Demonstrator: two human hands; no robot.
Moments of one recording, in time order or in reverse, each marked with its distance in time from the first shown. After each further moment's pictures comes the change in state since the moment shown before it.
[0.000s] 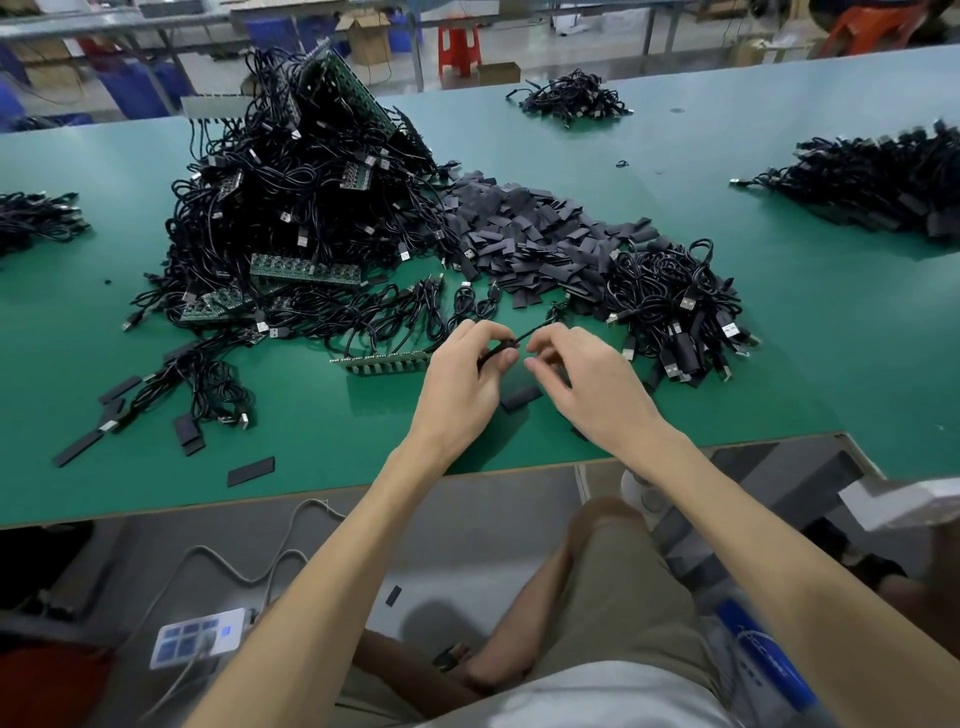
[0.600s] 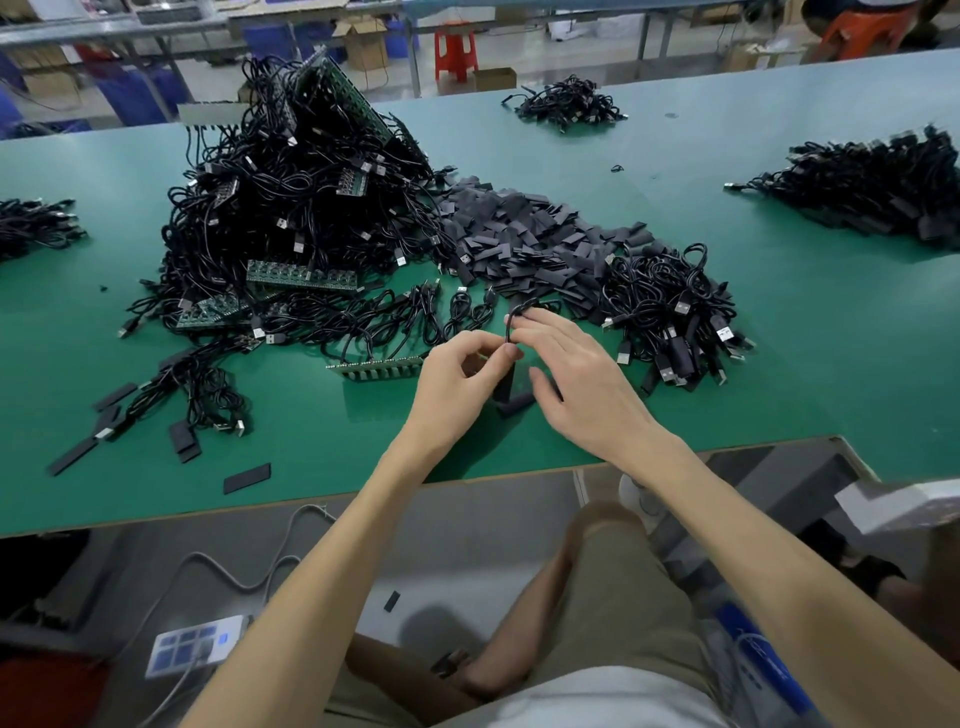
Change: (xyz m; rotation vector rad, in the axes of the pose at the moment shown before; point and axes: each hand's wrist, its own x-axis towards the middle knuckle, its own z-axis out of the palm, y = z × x) left_hand 0.004 -0.003 -0.001 -0.306 -0.056 -0.122; right_hand 0.003 0.001 0.001 -0.053 -0.009 -0.181
